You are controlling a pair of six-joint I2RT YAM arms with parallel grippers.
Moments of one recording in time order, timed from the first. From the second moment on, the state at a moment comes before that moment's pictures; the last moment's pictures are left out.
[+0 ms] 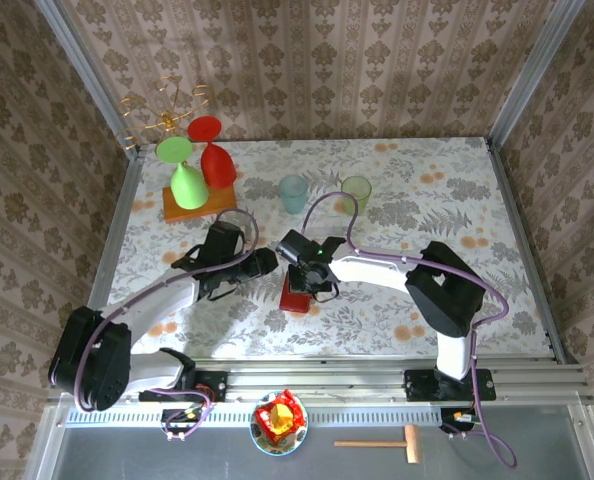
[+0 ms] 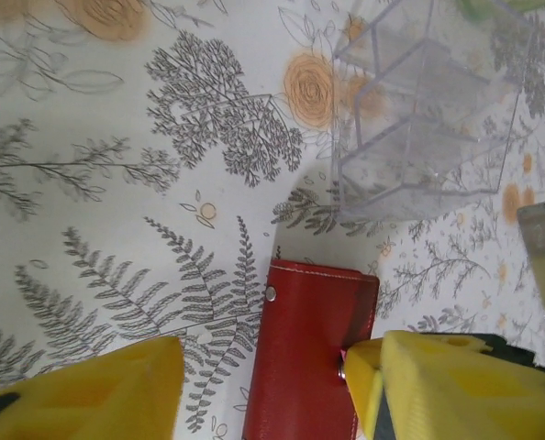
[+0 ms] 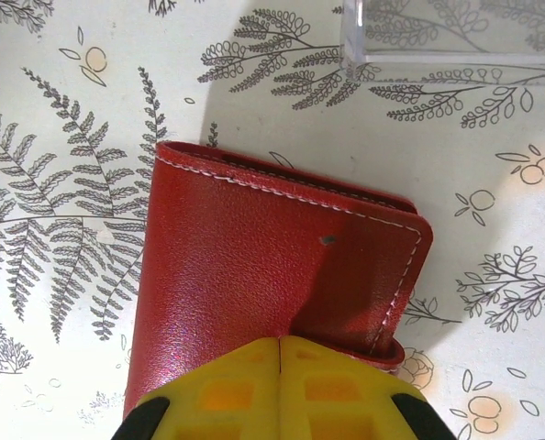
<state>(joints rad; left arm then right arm) -0.53 1.27 0.63 -0.20 0.31 -0.76 0.89 1.87 1.25 -0.60 0.03 0.89</state>
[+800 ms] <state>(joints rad) -0.62 1.58 0.49 0.32 0.57 -1.12 0.87 1.79 1.12 -0.46 -0.01 0.89</state>
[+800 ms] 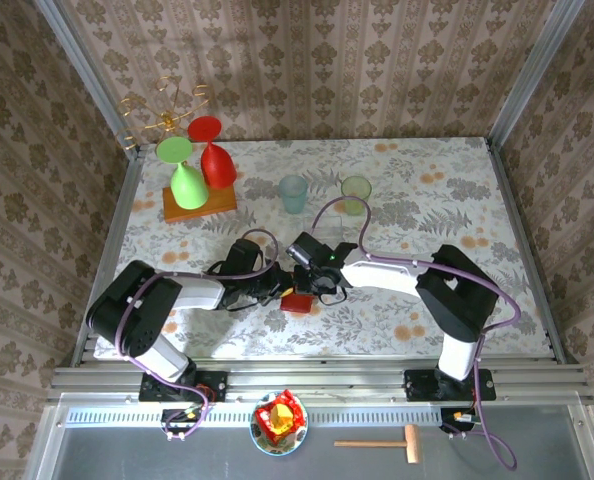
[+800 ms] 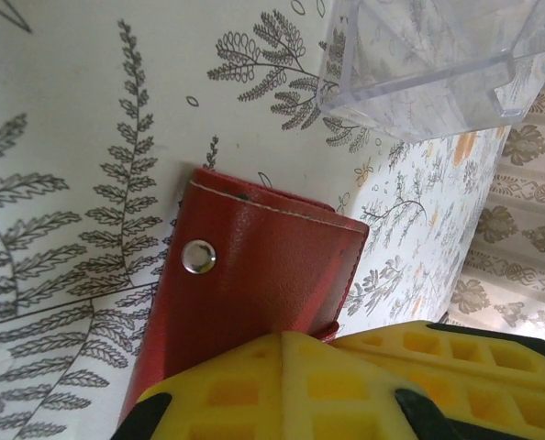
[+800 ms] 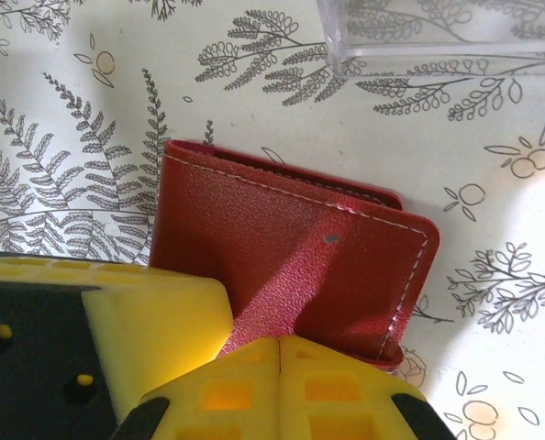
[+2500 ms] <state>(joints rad) -0.61 1.44 0.52 0.22 0.54 -1.15 0.78 1.61 0.89 -0.39 -0.09 0.95</state>
